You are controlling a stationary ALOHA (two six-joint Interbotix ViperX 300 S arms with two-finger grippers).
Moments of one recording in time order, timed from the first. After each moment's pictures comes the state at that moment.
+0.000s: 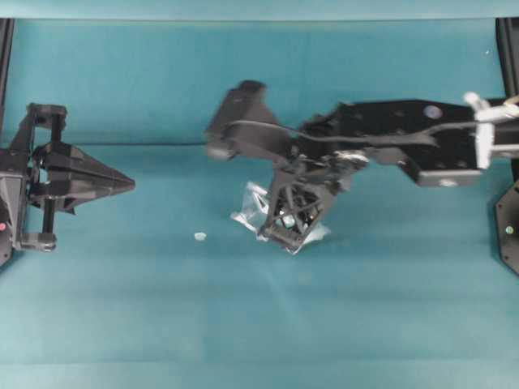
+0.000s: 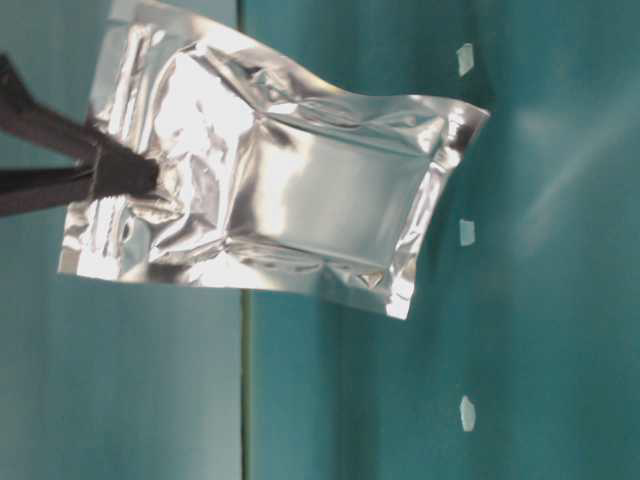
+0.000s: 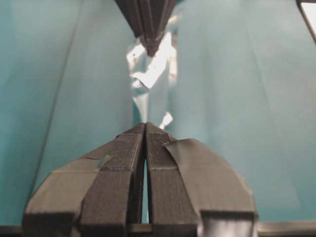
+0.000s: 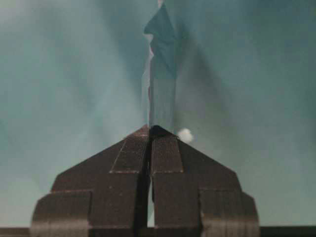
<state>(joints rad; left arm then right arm) 0.01 -0.80 1.03 0.02 0.00 -0.03 -0.03 0.13 0.01 0.05 1.16 0.26</state>
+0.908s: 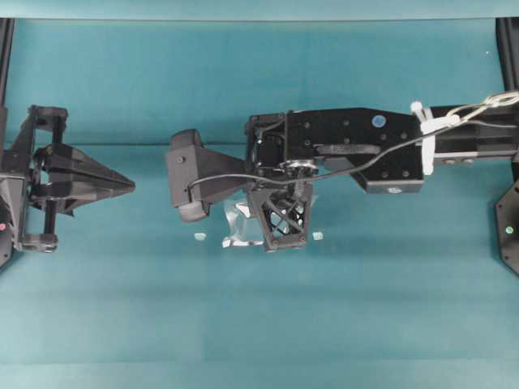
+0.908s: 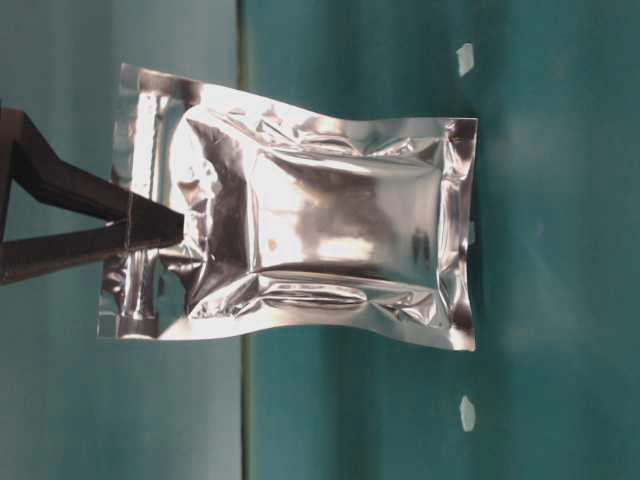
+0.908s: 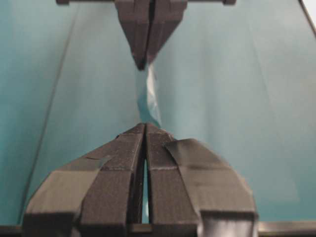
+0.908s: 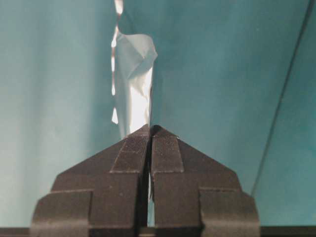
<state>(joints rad) 0.02 -0.79 1.05 0.02 0.00 -0.04 -0.02 0.24 -0.09 -0.02 1.21 -0.18</state>
